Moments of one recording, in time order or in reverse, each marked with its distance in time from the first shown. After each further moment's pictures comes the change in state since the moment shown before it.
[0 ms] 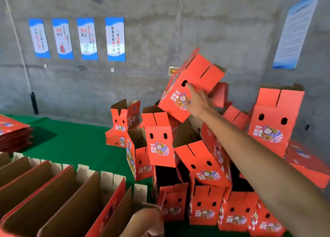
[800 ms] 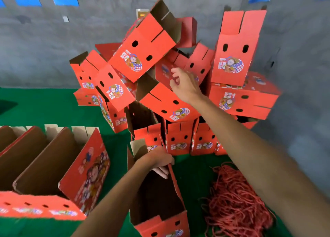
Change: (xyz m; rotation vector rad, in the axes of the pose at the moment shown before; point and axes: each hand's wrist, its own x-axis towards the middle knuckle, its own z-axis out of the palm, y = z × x) left_hand 0.006 0.088 0.054 -0.696 -0.157 0.164; right_hand -0.166 0.088 0.036 0.357 -0.007 0.074
